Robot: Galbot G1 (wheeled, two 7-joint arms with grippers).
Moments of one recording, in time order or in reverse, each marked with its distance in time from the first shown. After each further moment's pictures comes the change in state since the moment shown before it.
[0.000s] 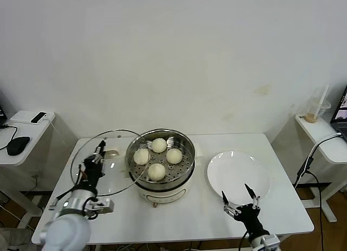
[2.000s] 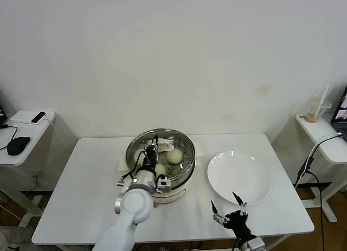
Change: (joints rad) left arm -0.332 -0.284 0.346 0.308 0.291 0.052 0.111; right arm 0.007 0.003 -0.061 -0.072 -0.070 0.002 -0.011
